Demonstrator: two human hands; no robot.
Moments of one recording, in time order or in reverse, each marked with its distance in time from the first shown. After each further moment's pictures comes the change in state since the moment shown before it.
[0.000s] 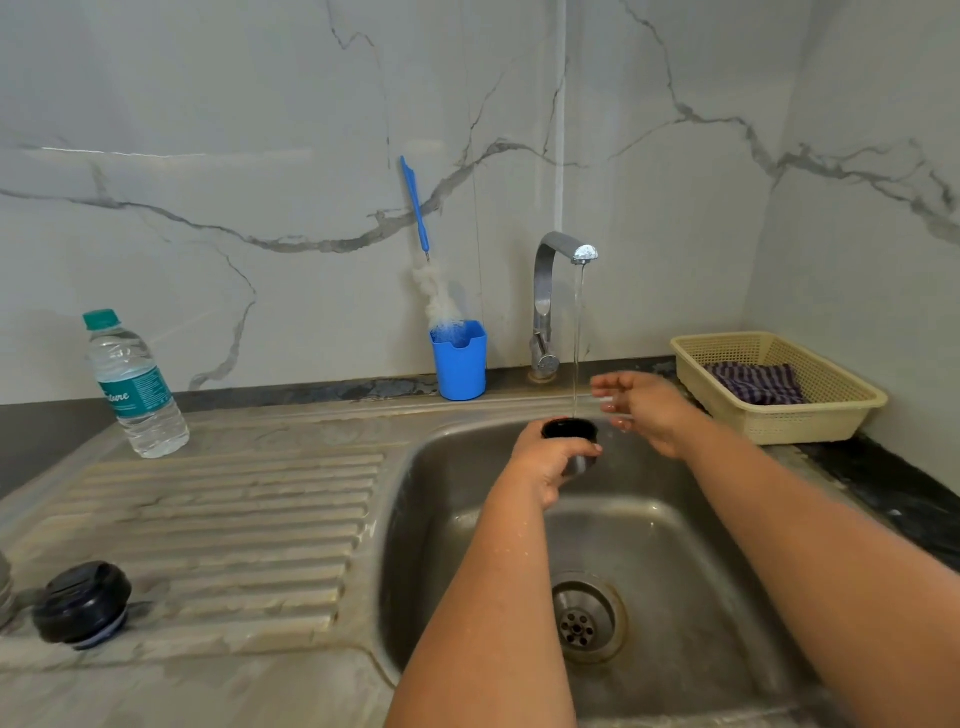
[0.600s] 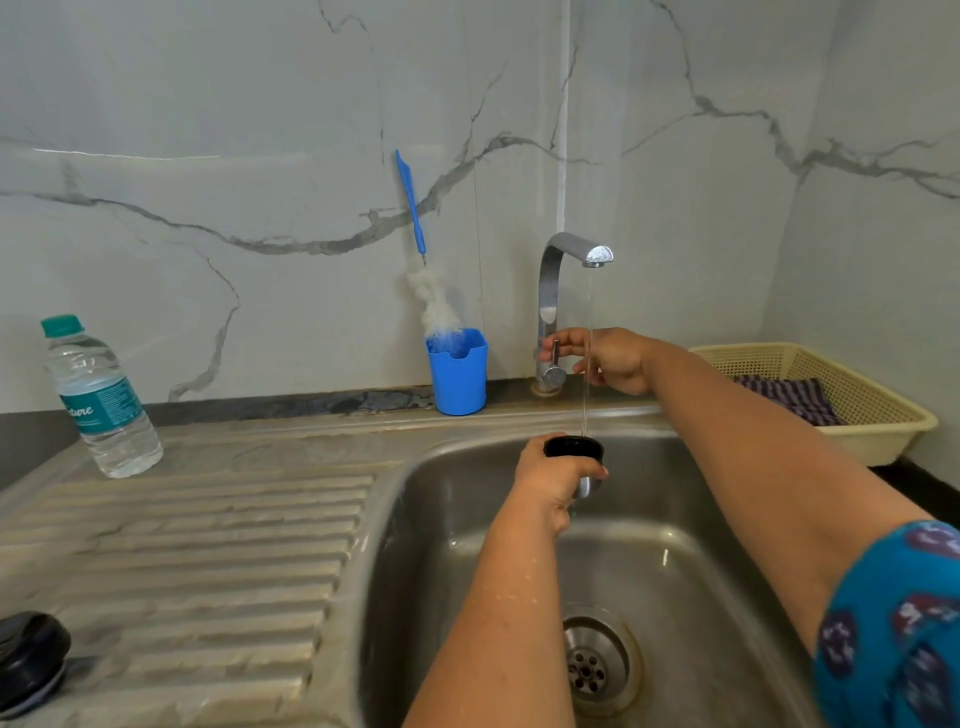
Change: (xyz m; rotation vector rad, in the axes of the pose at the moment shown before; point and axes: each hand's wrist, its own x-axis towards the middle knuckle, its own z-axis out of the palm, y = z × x) left_hand 0.019 -0.004 0.002 -0.014 0.069 0.020; right_hand 0.092 -0.053 0.013 -0.225 -0.338 -0.018
